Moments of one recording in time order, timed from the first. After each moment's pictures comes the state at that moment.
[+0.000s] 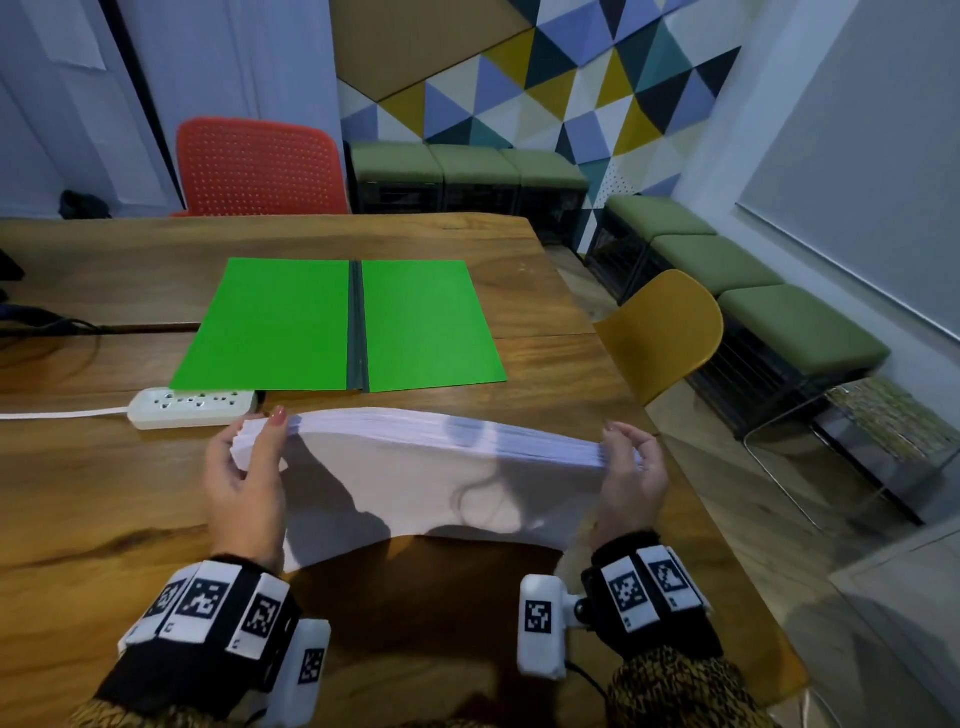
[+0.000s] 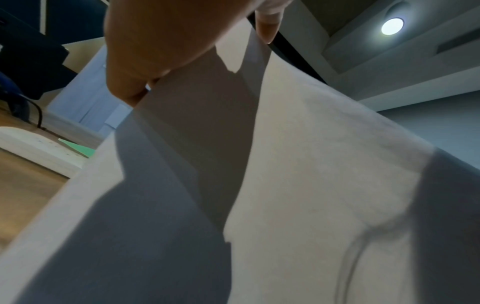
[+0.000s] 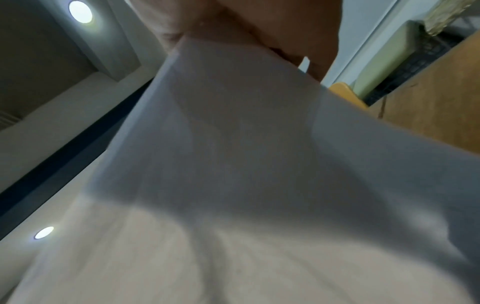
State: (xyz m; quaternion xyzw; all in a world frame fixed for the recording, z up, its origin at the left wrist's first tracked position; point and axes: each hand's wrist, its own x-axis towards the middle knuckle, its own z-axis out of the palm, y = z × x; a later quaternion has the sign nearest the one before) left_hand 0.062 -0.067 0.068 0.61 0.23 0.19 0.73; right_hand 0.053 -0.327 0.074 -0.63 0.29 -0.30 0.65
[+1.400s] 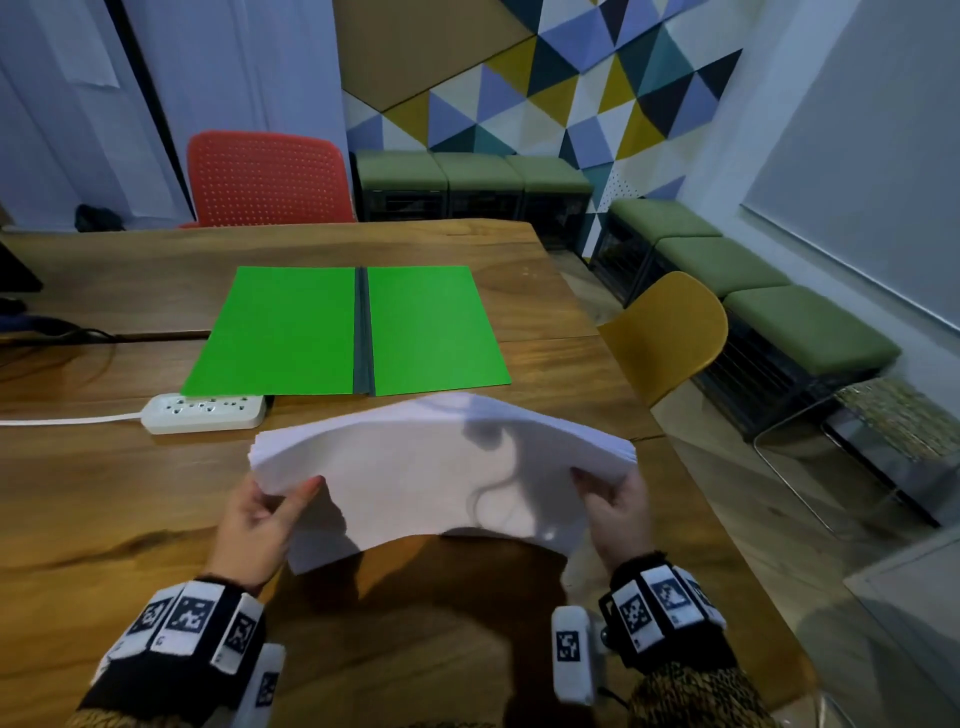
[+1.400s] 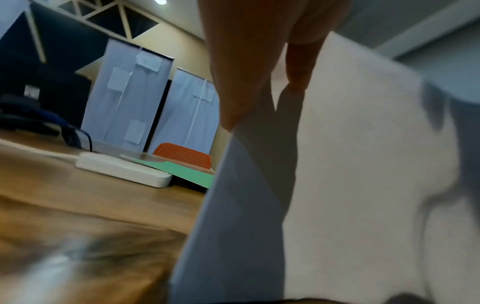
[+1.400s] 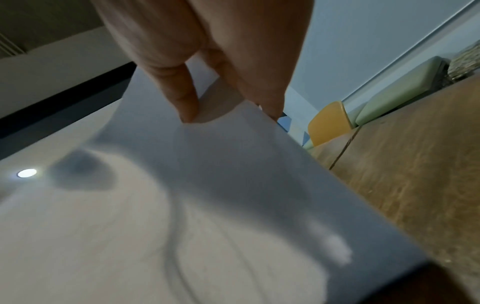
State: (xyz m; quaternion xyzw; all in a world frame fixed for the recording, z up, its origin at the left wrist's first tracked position) left_hand 0.051 -0.039 0.033 0.73 0.09 0.04 0.68; right_hand 0.034 -0.343 0.040 -0.71 0.15 -0.13 0.68
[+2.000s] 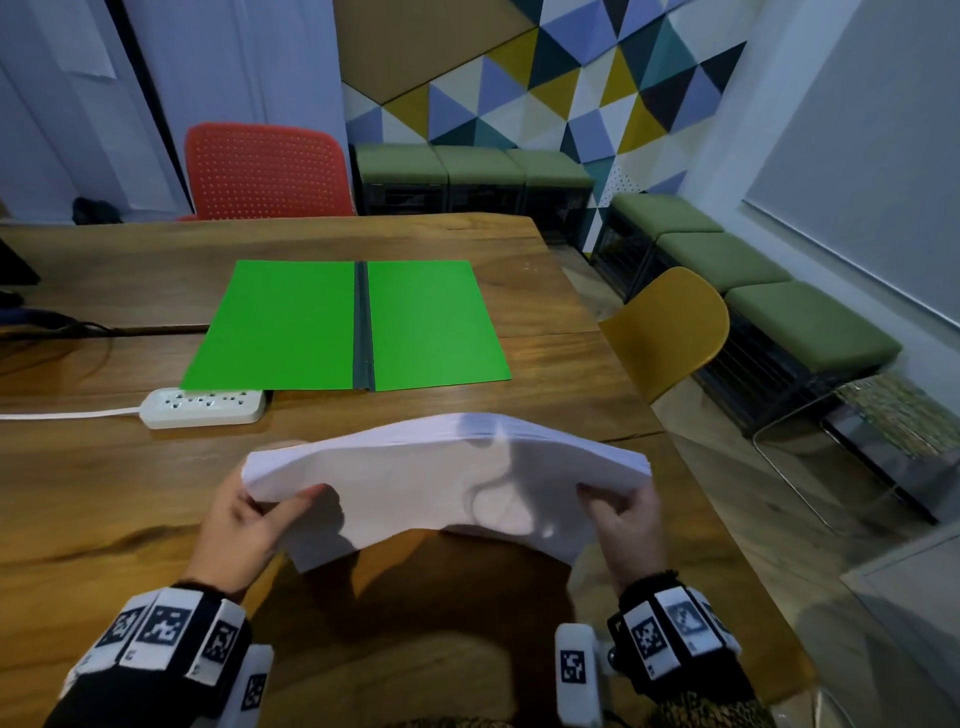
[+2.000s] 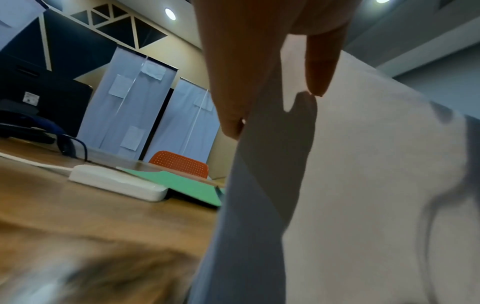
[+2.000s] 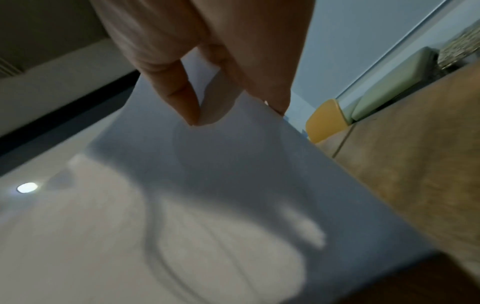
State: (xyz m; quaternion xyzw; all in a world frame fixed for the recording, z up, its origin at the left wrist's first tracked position) left_hand 0.046 -0.030 0.033 0.71 0.09 0.01 0.70; right_hand 0.021 -0.348 0.033 -0.69 0.15 -0.15 0.69
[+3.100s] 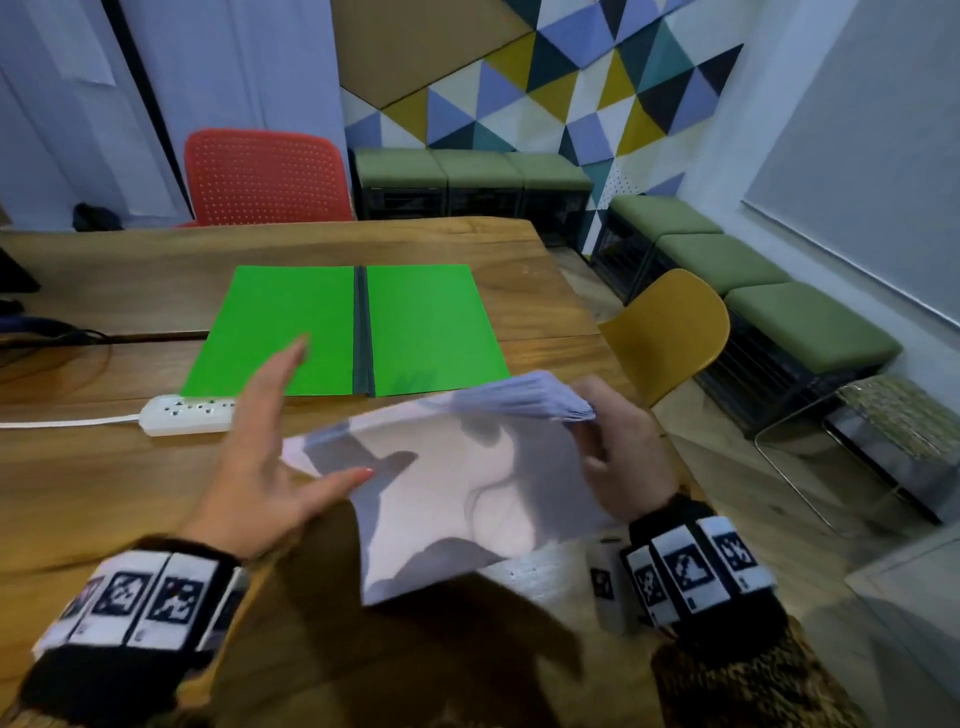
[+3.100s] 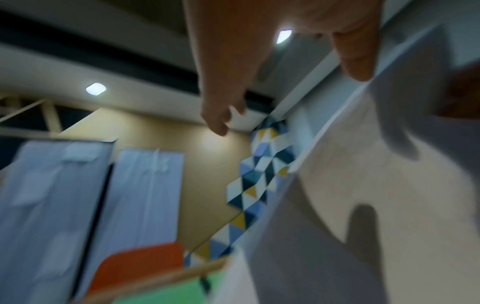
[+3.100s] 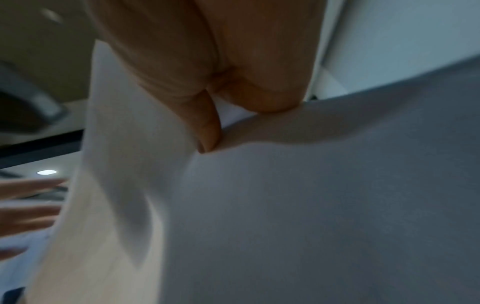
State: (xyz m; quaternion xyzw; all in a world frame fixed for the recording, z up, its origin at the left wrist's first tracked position) left_hand 0.061 -0.040 0.098 0.87 -0.16 0.15 0.44; right_hand 0.054 -0.337 0.117 -0.92 -0.11 -0.20 0.34
